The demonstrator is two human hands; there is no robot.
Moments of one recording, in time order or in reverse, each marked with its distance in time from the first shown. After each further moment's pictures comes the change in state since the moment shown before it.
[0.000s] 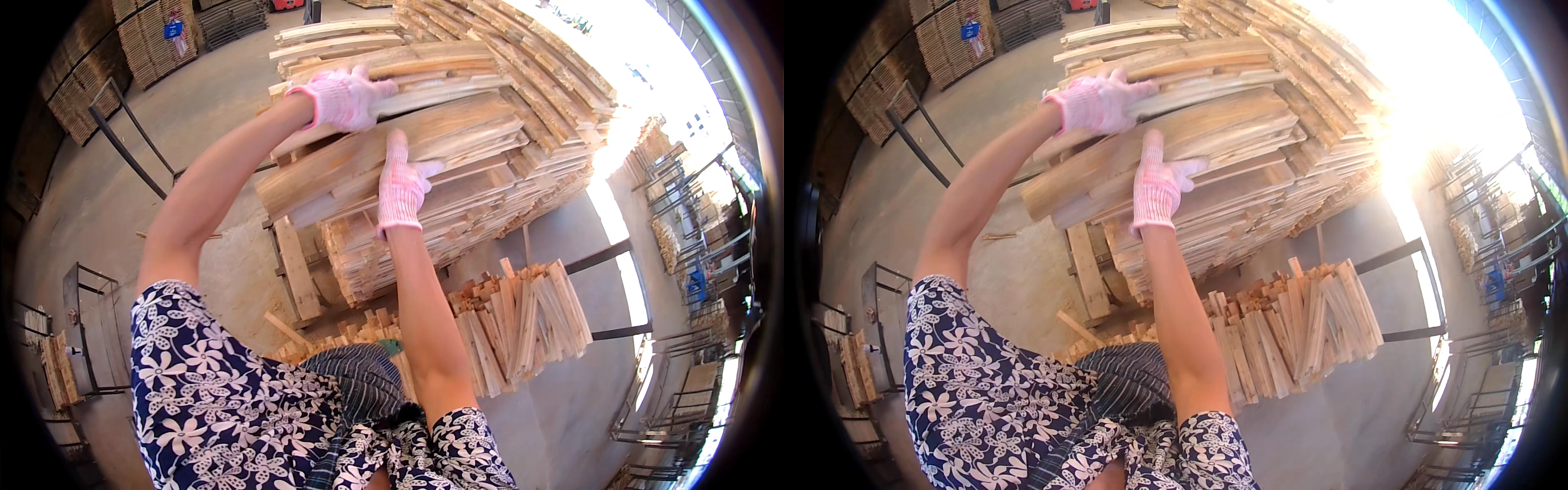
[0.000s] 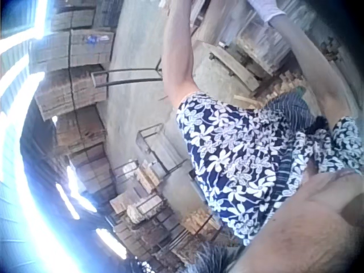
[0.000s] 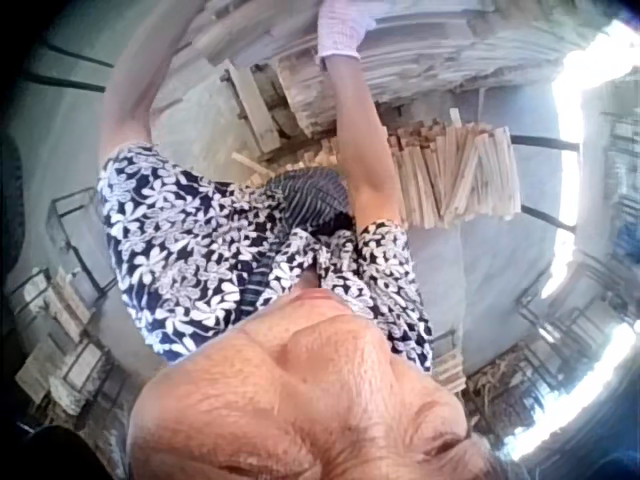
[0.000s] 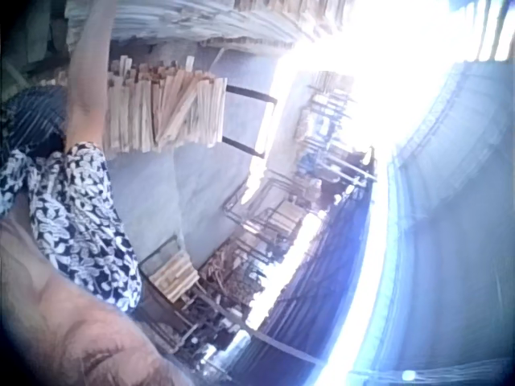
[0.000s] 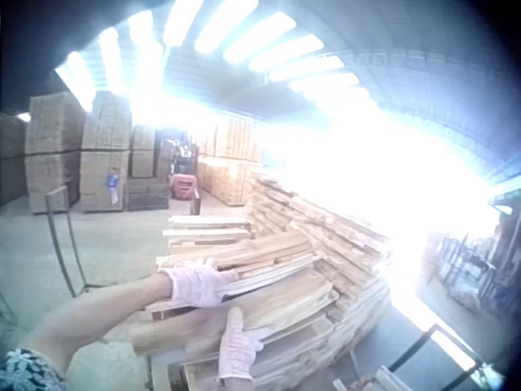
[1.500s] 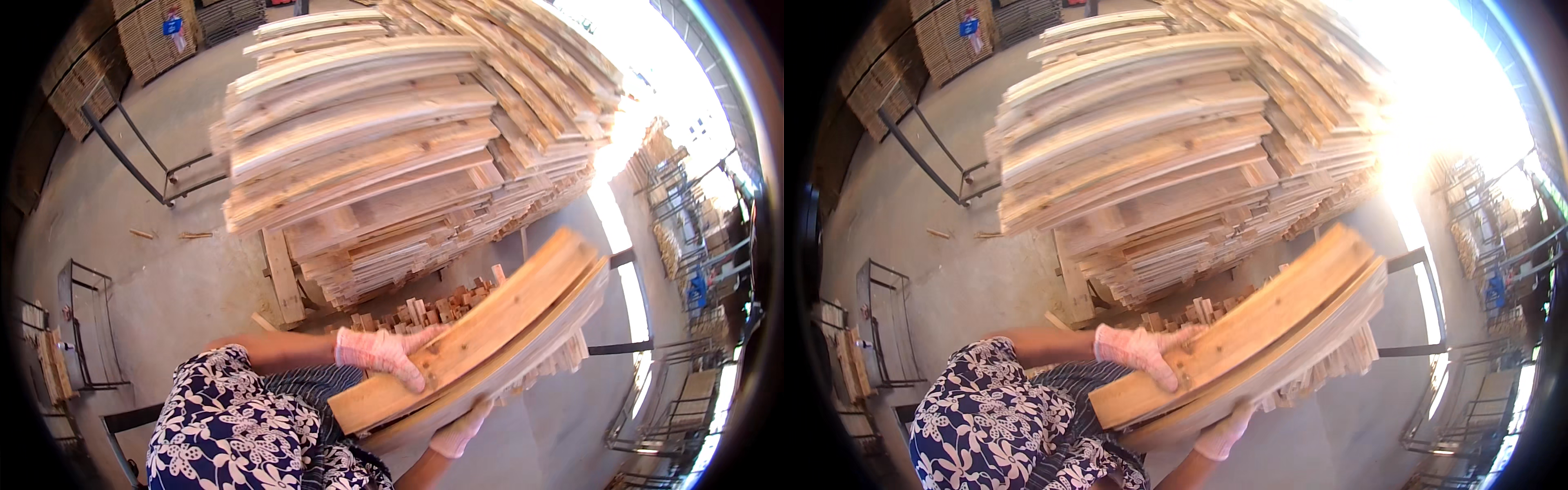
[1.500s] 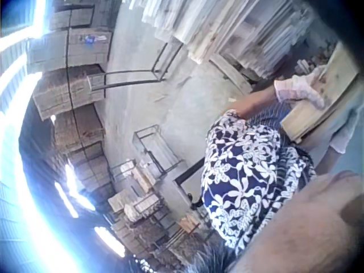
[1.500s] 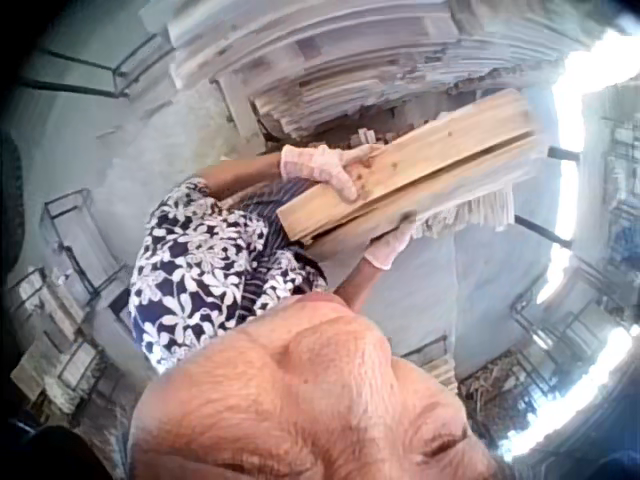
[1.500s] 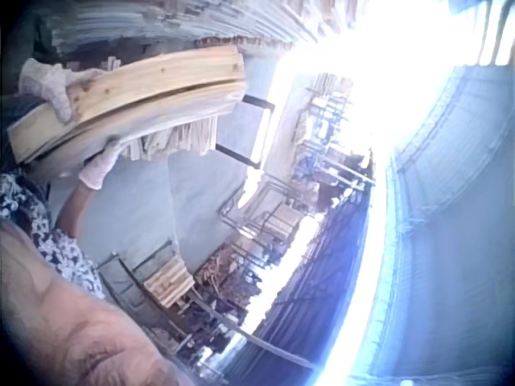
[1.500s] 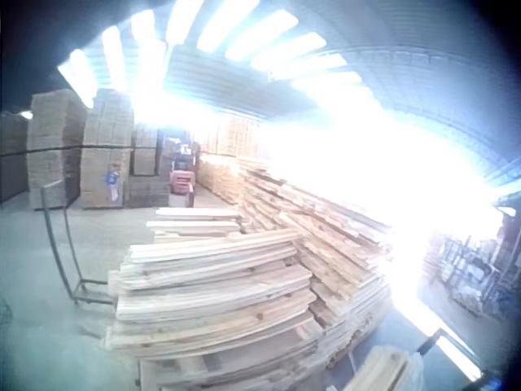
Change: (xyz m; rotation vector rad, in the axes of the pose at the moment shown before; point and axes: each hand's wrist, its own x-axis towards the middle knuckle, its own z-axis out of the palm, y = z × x) left_hand -0.135 0.232 0.194 -2.010 -1.188 0.443; right_hand -0.151 0.233 -0.268 0.688 0.212 -0.037
